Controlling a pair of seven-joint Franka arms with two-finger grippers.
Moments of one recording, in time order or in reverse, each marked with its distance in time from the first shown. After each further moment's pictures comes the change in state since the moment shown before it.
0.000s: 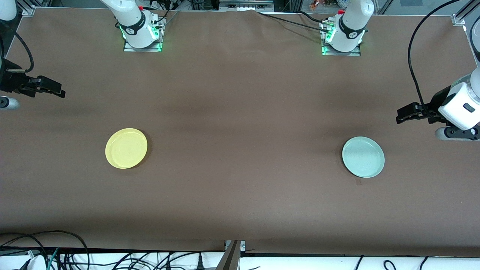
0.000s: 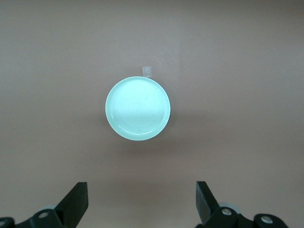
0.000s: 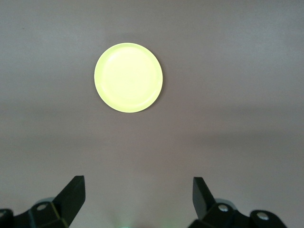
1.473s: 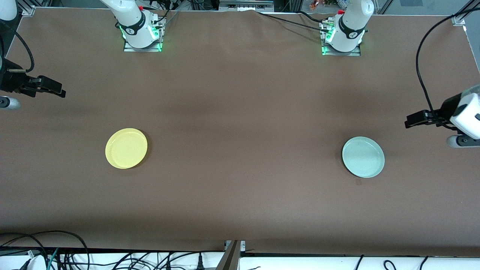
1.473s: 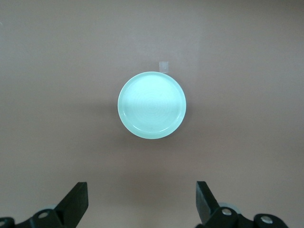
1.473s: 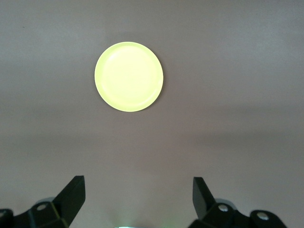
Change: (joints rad) left arm 0.095 0.061 0.015 0.000 -0.031 0.001 0.054; right arm 0.001 0.000 0.001 0.000 0.000 -0.004 -0.001
